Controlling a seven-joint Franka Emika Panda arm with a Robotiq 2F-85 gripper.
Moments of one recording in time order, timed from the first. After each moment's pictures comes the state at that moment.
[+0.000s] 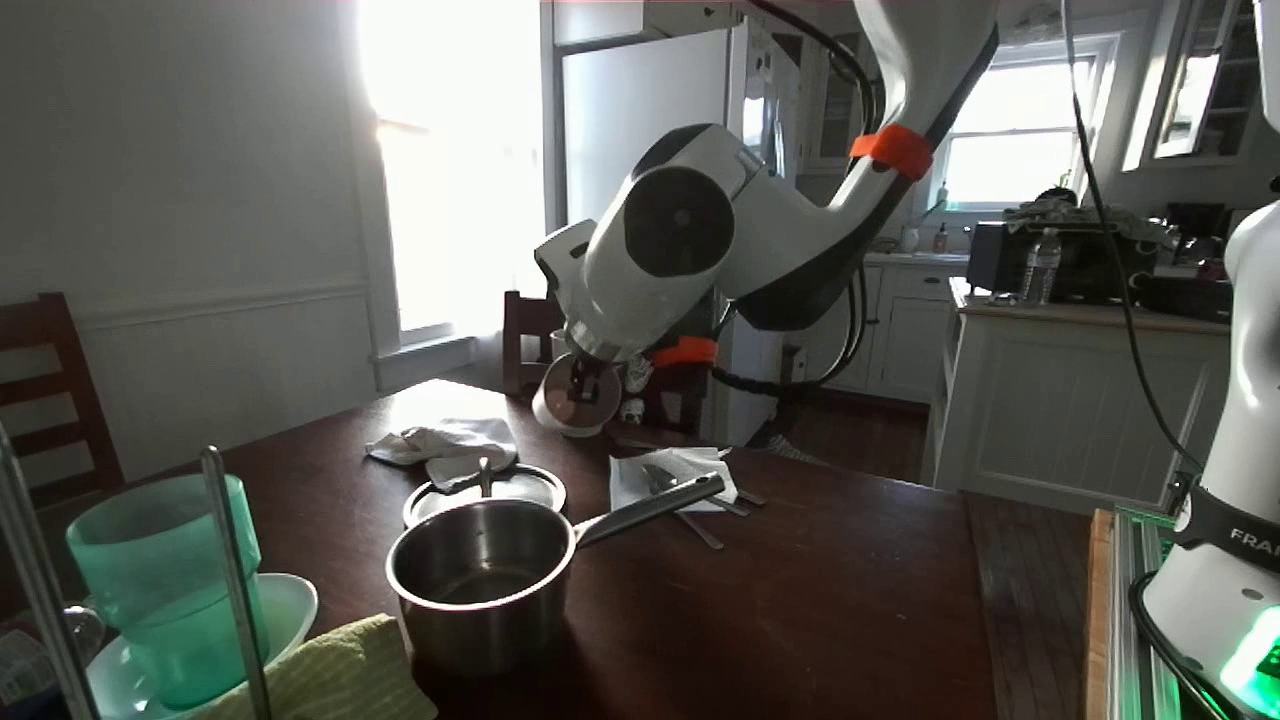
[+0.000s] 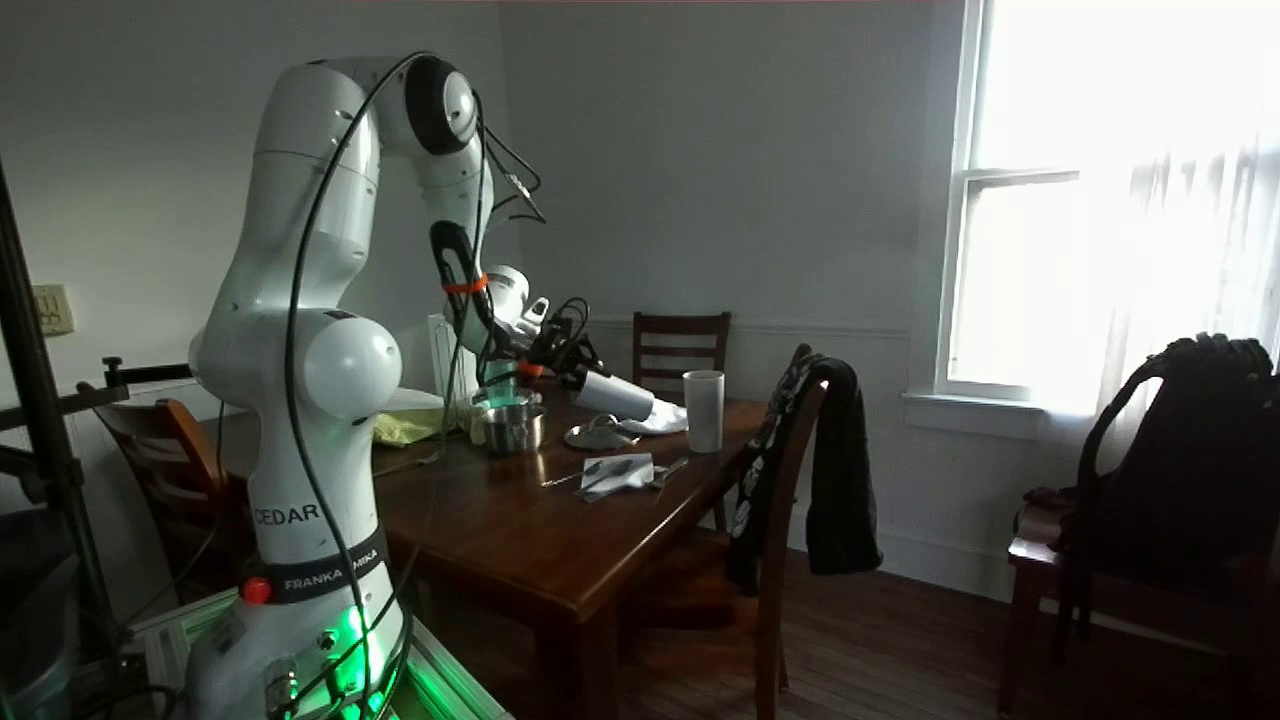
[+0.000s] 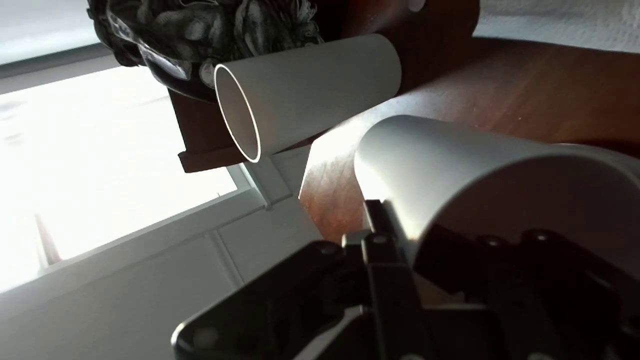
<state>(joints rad) 0.27 0.29 0.32 -2.17 -1.62 2.19 1.03</state>
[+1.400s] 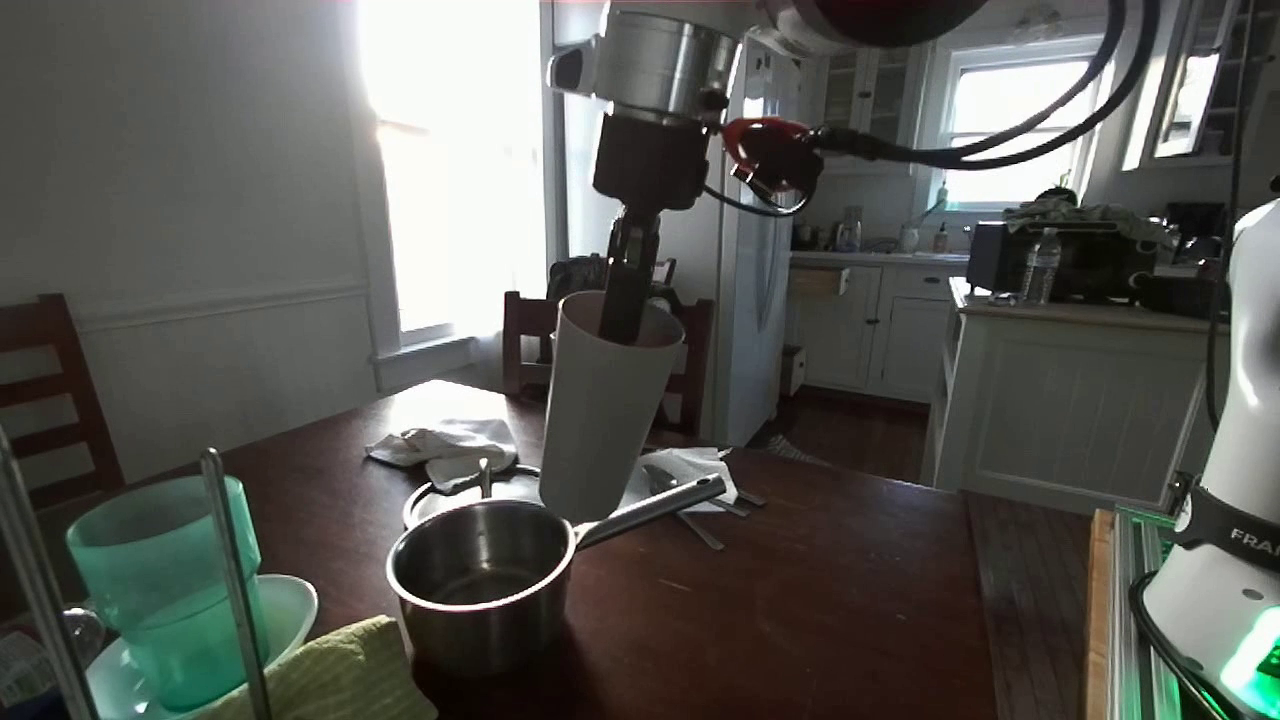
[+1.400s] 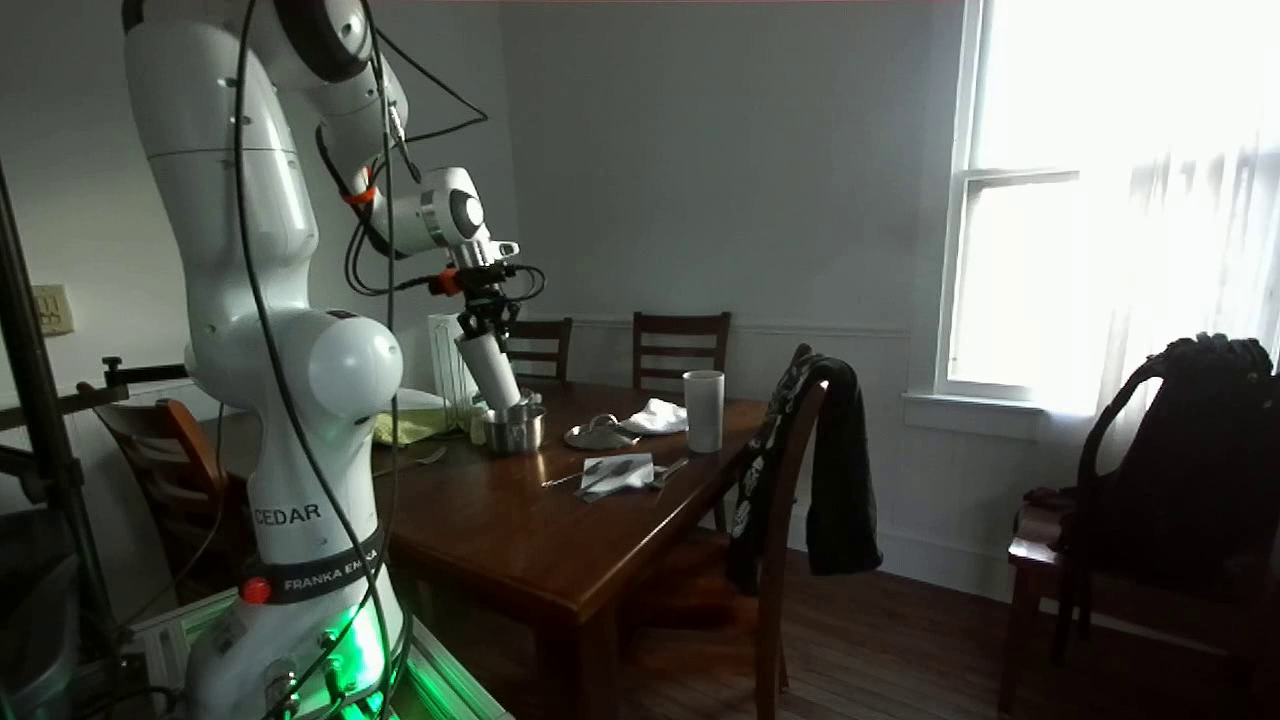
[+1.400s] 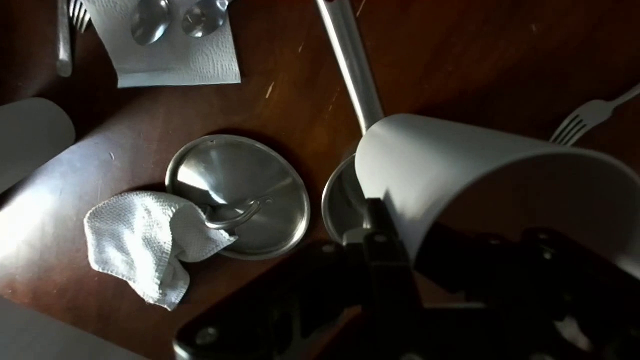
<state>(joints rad) 0.30 -0.13 0.39 -2.29 -0.16 2.37 0.07</state>
